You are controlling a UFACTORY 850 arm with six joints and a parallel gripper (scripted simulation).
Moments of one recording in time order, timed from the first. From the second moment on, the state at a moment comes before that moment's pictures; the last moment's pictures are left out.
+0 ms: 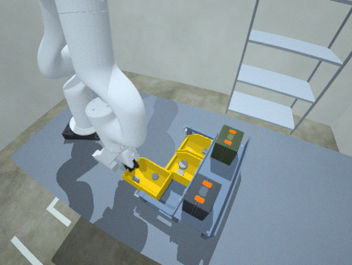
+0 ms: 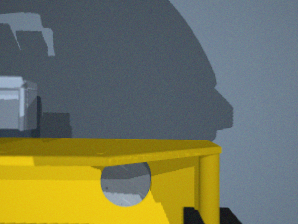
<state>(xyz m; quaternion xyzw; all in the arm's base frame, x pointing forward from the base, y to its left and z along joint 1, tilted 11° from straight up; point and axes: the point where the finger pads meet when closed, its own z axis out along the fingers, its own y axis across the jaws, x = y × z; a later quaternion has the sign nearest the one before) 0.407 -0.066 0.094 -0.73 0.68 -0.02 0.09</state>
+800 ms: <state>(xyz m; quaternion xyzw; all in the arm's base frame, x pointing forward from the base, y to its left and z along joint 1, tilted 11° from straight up) 0.418 -0.065 0.096 -0.73 0.68 -0.02 0.09</state>
